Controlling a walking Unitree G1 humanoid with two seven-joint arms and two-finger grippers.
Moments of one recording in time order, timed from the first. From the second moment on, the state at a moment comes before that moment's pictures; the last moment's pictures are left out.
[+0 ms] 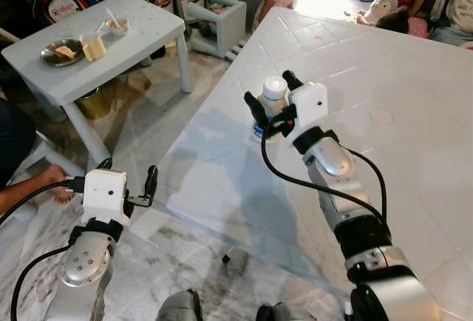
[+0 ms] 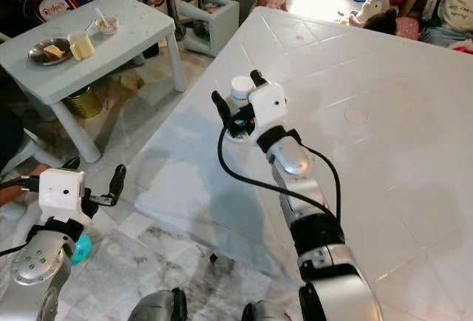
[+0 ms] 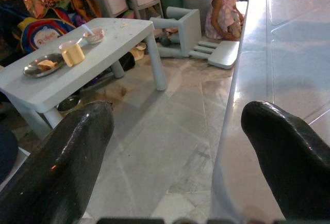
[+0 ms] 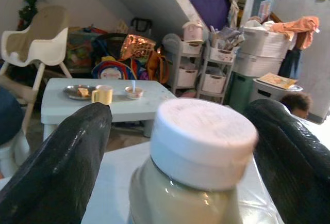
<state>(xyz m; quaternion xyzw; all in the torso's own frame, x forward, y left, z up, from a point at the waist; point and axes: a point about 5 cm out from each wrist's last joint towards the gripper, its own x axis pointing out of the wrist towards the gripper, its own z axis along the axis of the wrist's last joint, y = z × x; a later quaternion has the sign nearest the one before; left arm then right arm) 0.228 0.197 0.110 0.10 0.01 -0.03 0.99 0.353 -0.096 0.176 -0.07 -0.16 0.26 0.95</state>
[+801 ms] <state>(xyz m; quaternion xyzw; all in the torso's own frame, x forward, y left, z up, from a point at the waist) 0.235 0.187 0.111 0.08 0.01 -0.04 1.00 0.359 -0.101 0.175 -0.12 -0.17 0.27 0.94</state>
